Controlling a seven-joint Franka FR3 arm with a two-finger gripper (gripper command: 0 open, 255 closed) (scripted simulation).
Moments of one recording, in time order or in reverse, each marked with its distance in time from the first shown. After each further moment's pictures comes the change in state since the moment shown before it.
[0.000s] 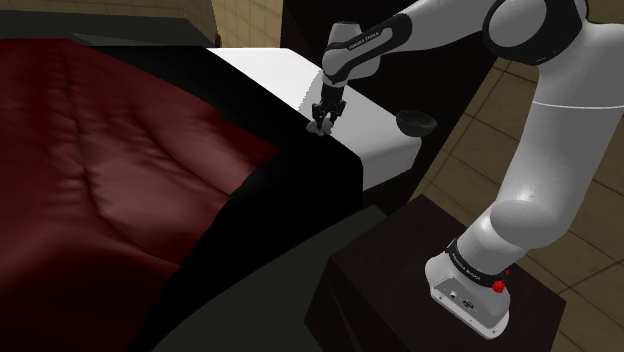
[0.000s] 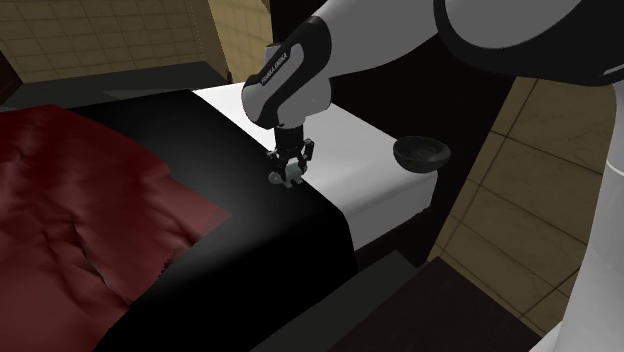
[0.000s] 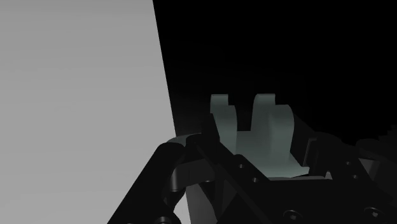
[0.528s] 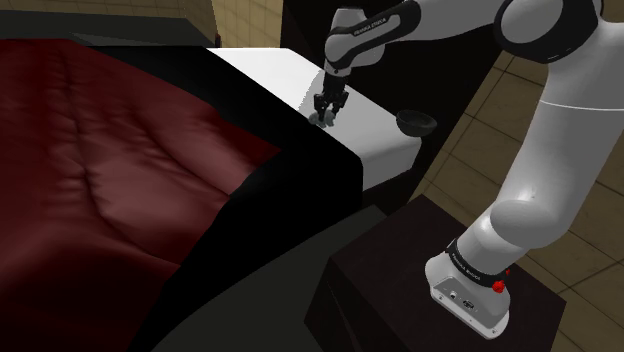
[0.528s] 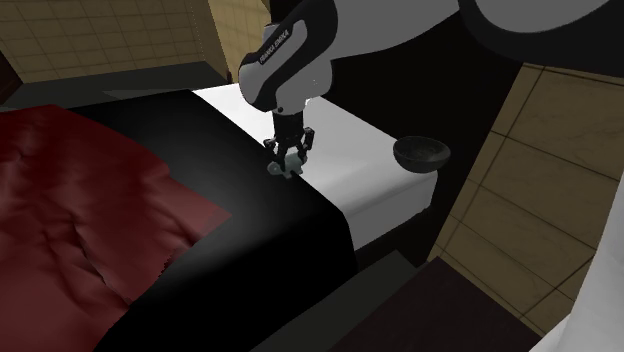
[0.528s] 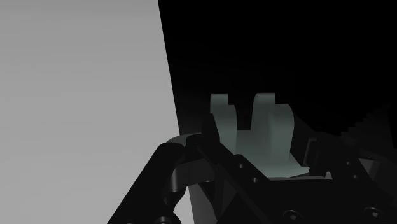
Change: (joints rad) arm 0.000 -0.049 0.000 0.027 0.000 -0.075 -0.001
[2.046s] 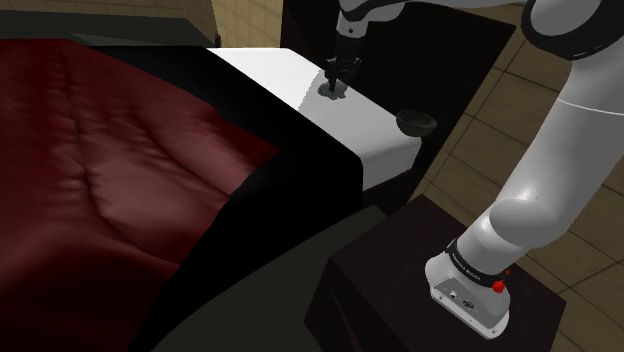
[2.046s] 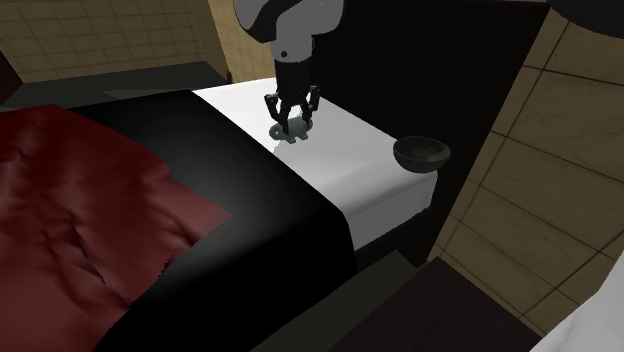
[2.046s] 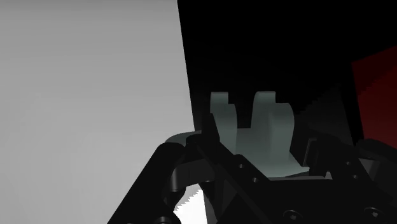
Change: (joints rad) arm -0.015 -0.111 -0.010 0.143 0.002 -0.255 -0.028
